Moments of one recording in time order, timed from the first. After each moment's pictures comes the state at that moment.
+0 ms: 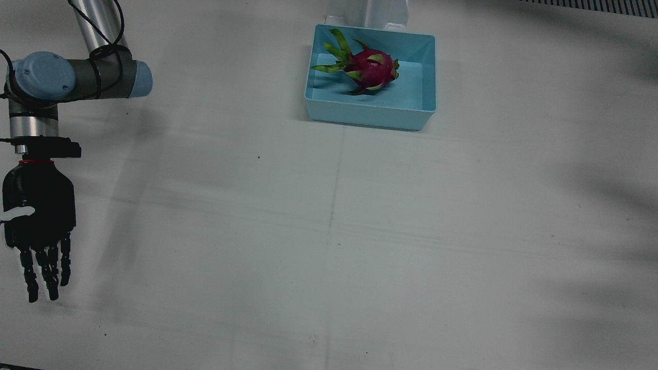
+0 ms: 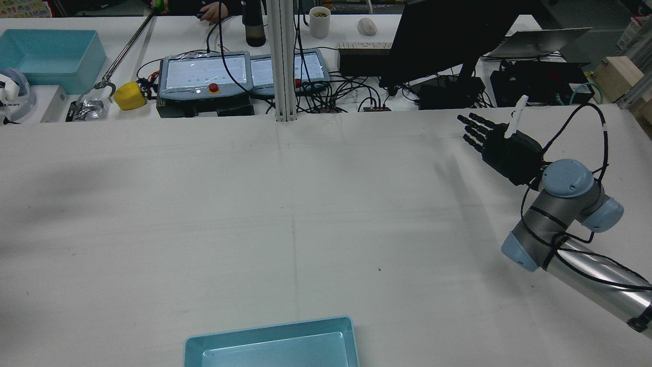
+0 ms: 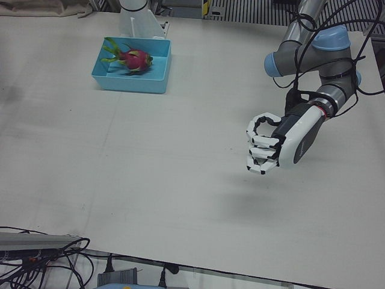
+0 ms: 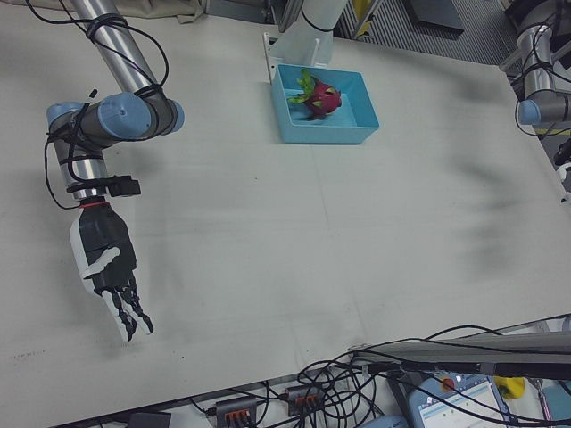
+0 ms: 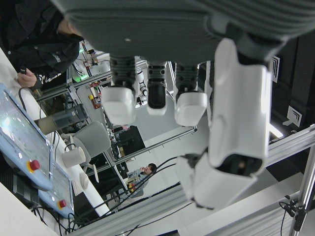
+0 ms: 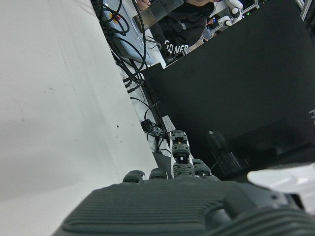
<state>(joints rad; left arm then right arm) -1.29 -1.65 -1.64 -0.38 1.65 0.41 0.98 -1.20 1.30 -3.33 -1.37 0.51</state>
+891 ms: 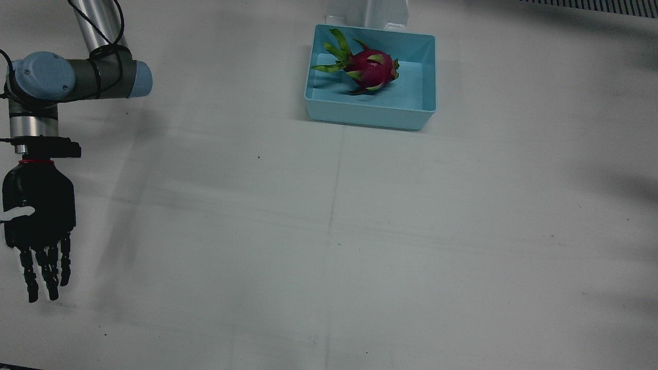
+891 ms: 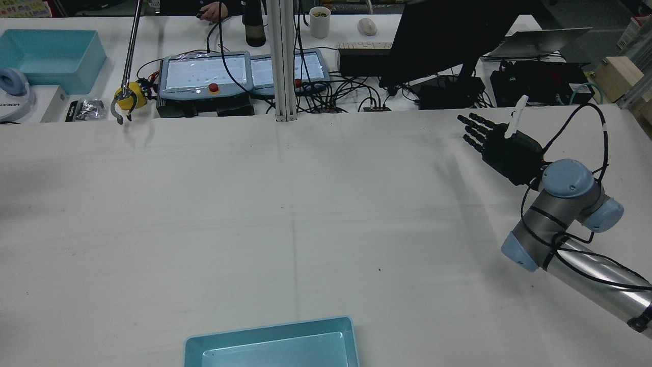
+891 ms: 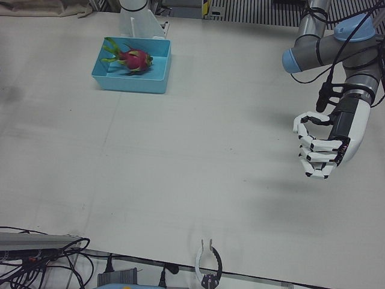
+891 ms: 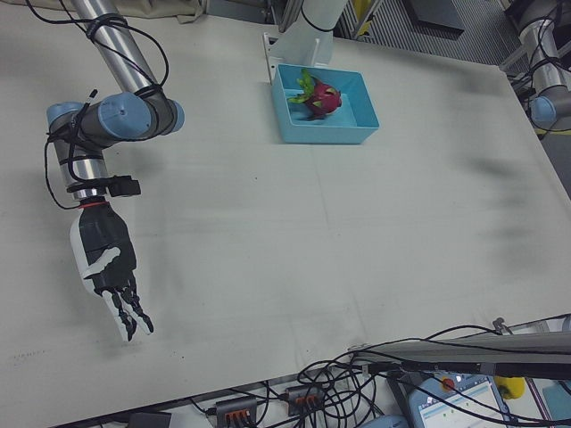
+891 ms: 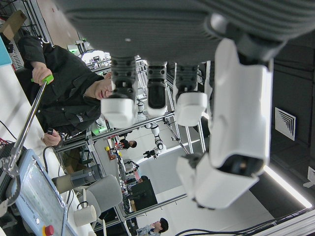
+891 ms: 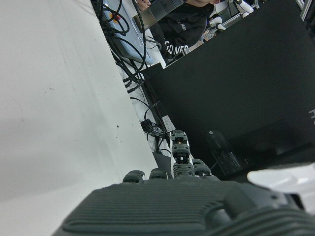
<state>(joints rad) -1.37 -1.58 -1.64 -0.31 1.58 0.33 0.98 -1.20 1.30 -3.33 -1.37 0.51</state>
